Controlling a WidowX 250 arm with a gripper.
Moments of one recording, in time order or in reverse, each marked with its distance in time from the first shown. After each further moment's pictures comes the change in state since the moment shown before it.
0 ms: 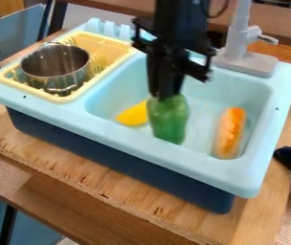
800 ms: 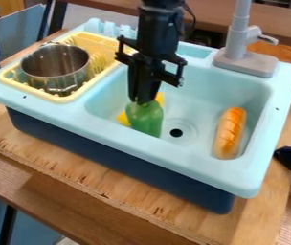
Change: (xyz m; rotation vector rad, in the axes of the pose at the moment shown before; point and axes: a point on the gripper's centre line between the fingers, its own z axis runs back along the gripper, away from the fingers) arm 0.019 0.051 -0.041 -0.009 0.119 0.084
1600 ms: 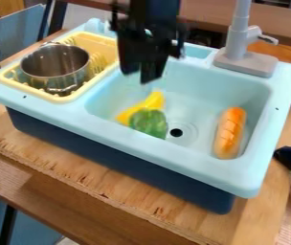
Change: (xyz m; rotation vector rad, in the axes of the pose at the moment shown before) arm -0.027 -0.015 0.048 0.006 -0.084 -0.023
